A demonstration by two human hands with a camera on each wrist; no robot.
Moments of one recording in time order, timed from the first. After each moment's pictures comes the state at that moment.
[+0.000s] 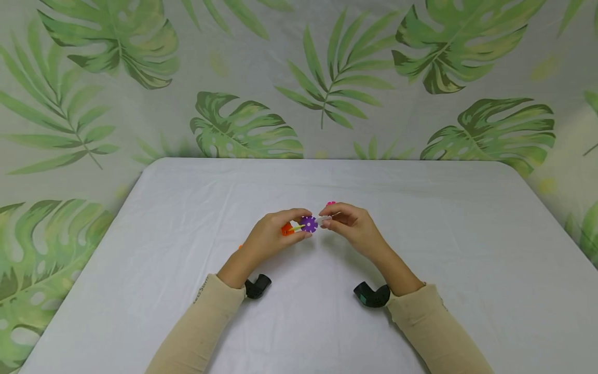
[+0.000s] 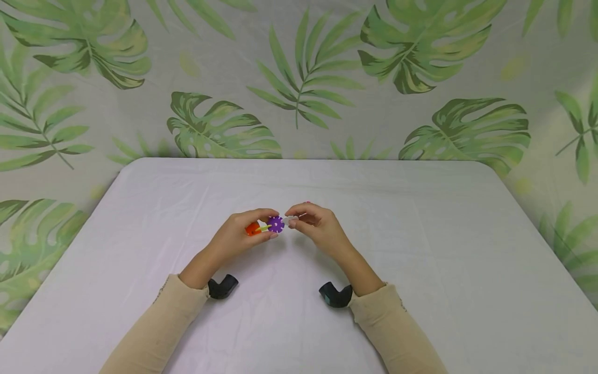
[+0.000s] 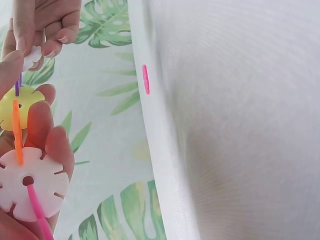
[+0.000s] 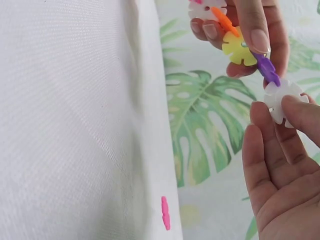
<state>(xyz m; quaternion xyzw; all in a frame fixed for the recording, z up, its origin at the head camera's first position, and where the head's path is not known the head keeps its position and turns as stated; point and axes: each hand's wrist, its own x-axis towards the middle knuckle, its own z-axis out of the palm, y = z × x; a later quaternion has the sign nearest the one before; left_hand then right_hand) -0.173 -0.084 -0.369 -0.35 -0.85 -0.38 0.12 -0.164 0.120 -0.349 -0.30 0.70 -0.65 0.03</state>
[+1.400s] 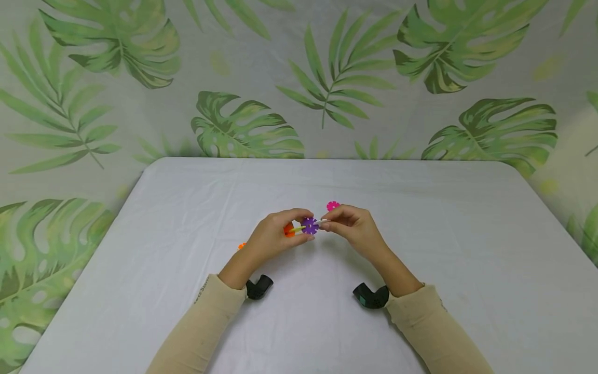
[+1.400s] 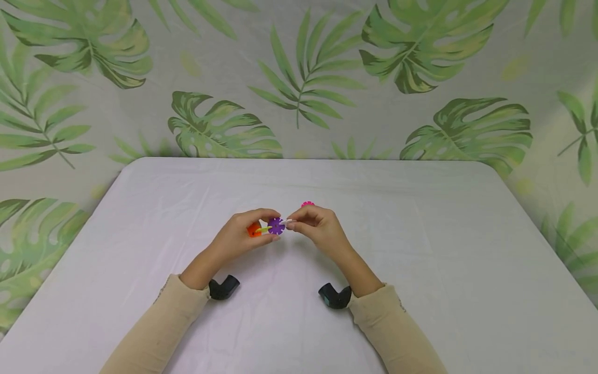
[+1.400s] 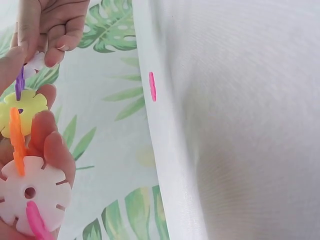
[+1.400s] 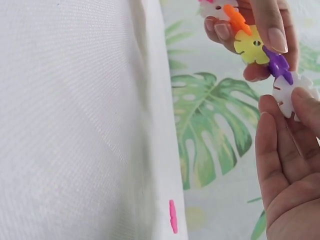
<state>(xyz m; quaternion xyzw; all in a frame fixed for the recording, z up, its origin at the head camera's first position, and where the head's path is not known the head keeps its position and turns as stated) -0.168 -0.081 -0.365 -0.34 -0.85 -0.39 0.11 -0.162 0.117 -0.350 -0.28 0.69 -0.66 0.01</state>
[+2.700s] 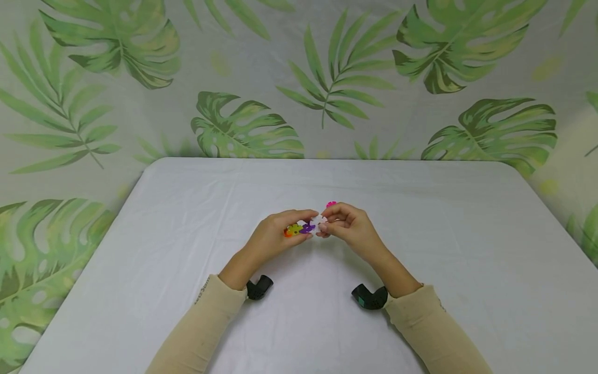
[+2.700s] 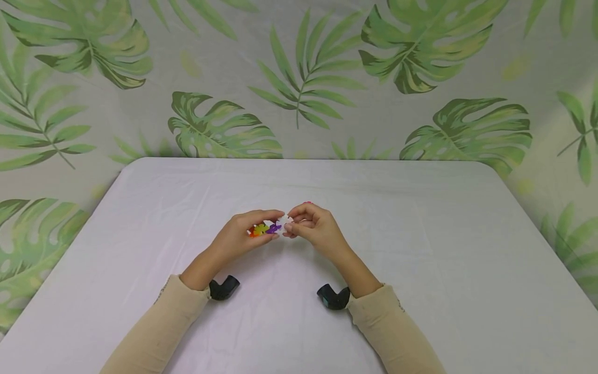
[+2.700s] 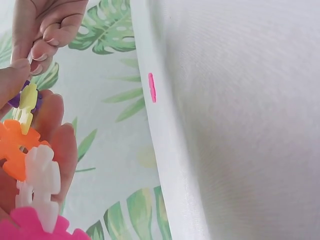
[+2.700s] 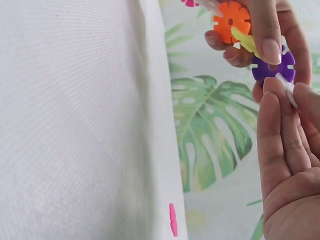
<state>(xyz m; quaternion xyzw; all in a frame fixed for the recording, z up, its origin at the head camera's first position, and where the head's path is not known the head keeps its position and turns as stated) -0.169 -0.080 -0.367 -0.38 -0.83 -0.38 0.14 -0.171 0.119 -0.368 -0.26 0.67 -0.69 0.07</state>
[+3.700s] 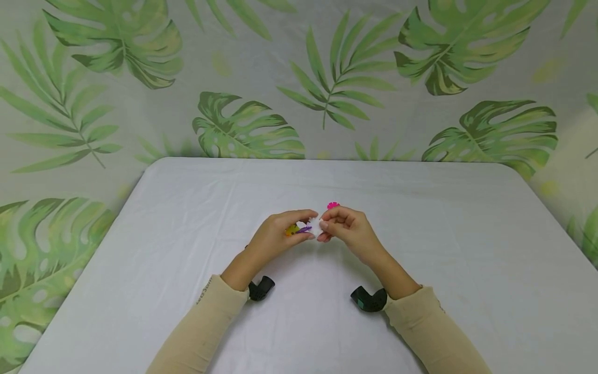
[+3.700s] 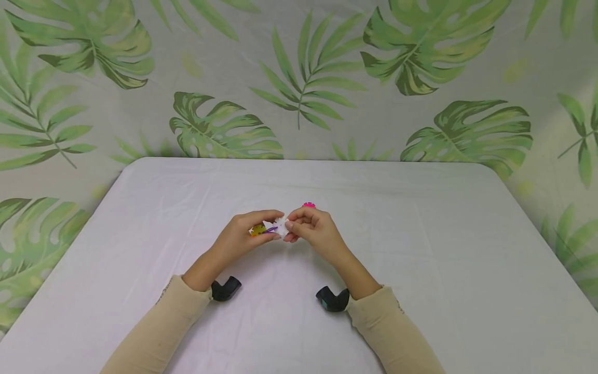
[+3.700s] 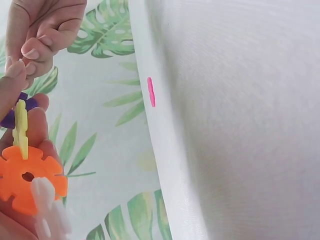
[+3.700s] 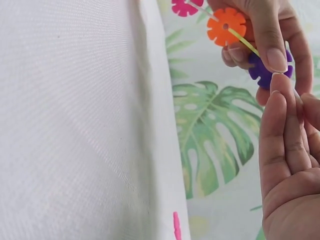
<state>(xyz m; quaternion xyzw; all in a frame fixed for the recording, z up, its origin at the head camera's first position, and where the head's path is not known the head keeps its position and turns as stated) -0.169 -0.079 -0.368 -0.38 -0.82 -0.40 0.15 -0.170 0.116 -0.369 -0.25 0.67 -0.70 0.08</state>
